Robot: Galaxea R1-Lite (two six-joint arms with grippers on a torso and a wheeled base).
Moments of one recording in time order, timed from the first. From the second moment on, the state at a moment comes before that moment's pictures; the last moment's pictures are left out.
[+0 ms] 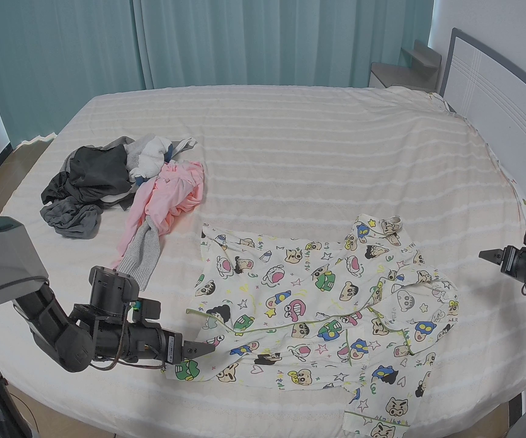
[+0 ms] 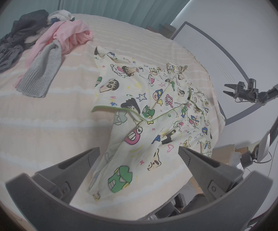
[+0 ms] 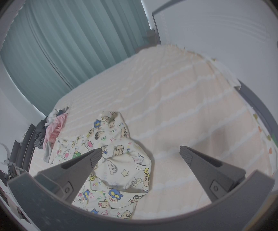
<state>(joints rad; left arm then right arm) -0.31 2.01 -0.47 -0.74 -0.36 -0.16 -0.42 1.79 -0.62 -0.57 0.41 0.13</state>
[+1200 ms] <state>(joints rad) -0.45 2.19 -0.51 -0.82 -0.31 -0.13 -0.48 1.27 -0.31 -0.67 0.52 0.22</state>
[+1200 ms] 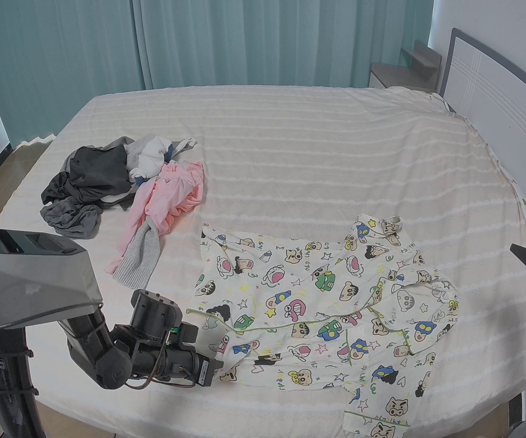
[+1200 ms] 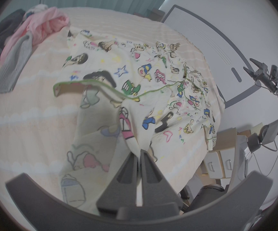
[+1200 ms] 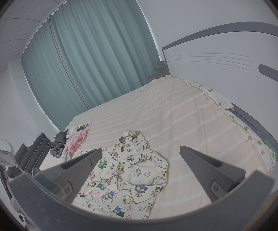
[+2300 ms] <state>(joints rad) -0.63 2.28 -0.48 -1.14 -0.14 -0.15 -0.44 1.26 -0.29 -0.67 0.51 0.22</state>
